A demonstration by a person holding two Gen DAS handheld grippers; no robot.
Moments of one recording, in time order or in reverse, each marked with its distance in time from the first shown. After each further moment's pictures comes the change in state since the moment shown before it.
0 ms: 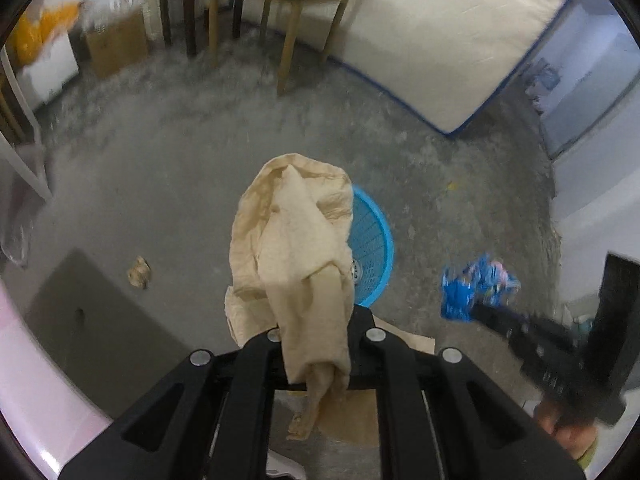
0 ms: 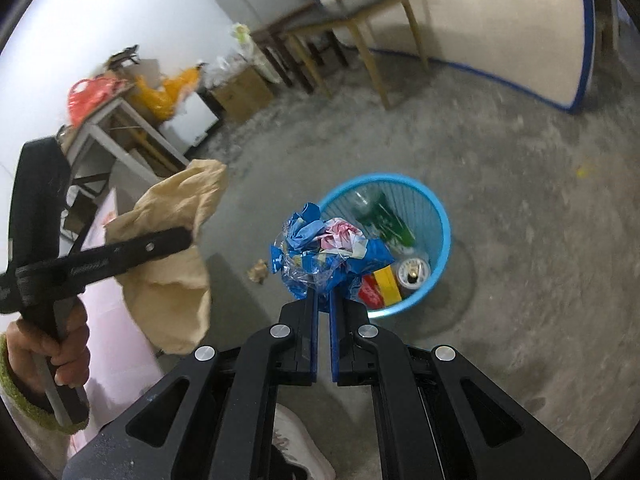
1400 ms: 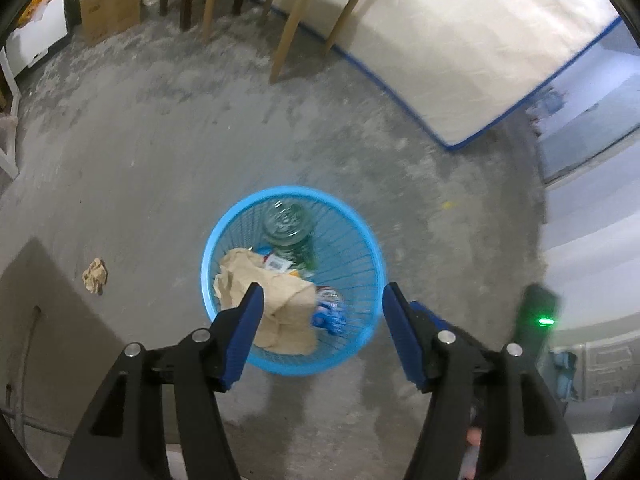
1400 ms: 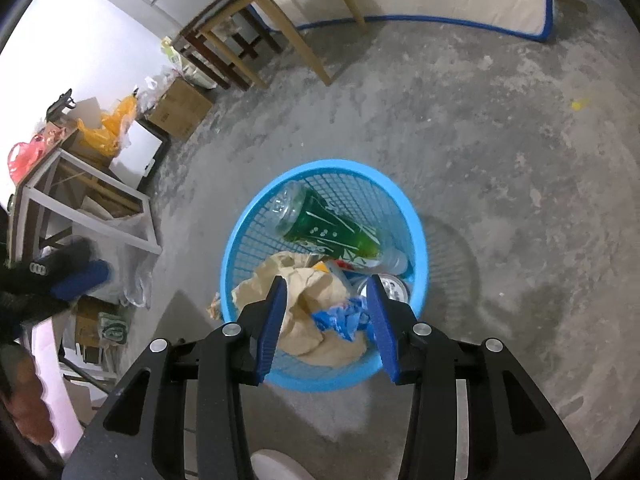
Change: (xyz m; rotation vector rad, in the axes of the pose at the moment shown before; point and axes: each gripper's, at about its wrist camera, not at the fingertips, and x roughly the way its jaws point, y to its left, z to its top) left arm 0.046 0.007 0.050 -0.085 -0.008 -0.124; right arm 0.073 -0.082 0.014 0.200 -0.007 -0.038
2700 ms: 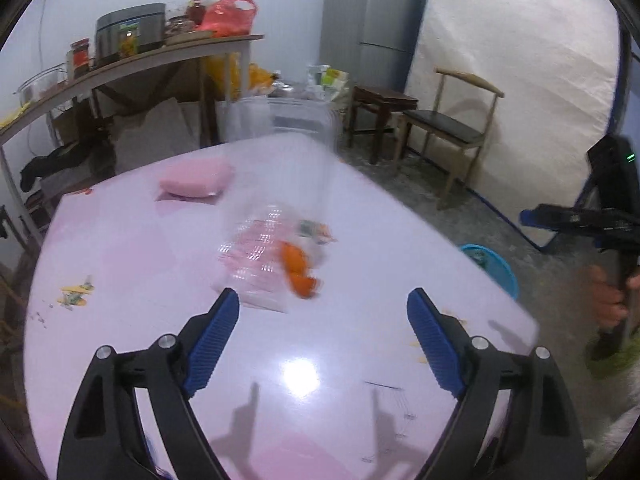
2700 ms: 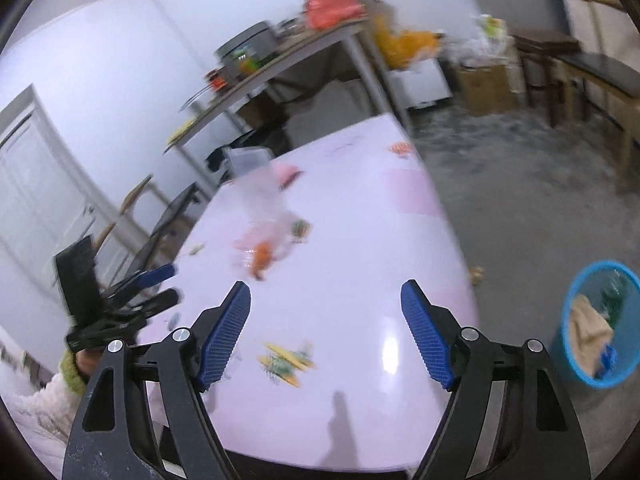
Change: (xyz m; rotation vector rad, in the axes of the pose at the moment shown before) left arm -0.393 0.215 -0.359 -0.128 -0.545 0.471; right arm -0.133 0.383 -0.178 -0.807 0.145 0.567
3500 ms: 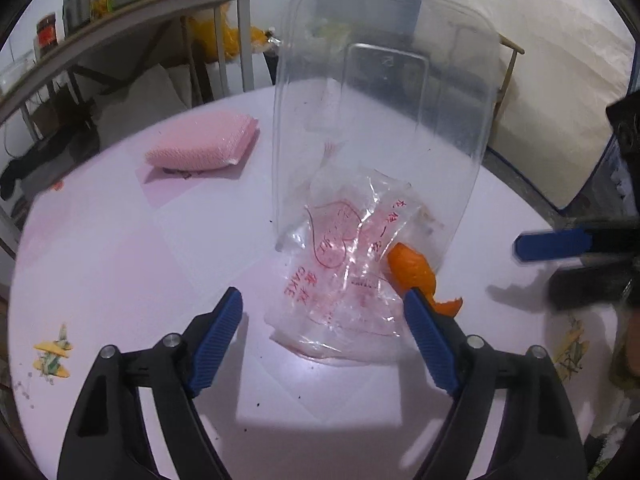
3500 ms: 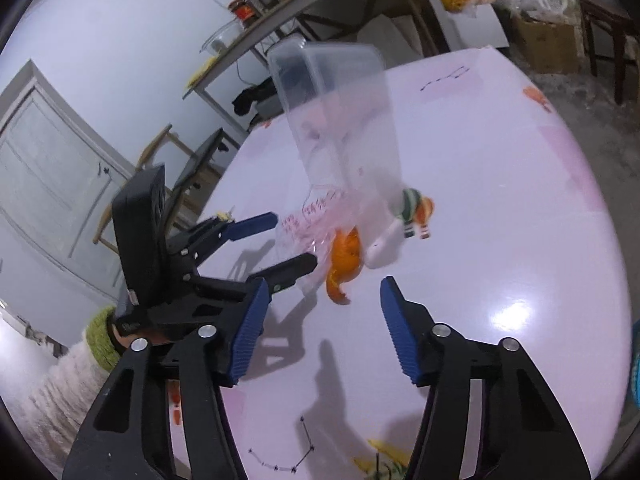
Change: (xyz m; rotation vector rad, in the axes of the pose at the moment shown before) left arm 0.119 0.080 0.018 0.054 0.169 -0.036; right arm 0.145 0.069 0.004 -0.001 0.224 0.091
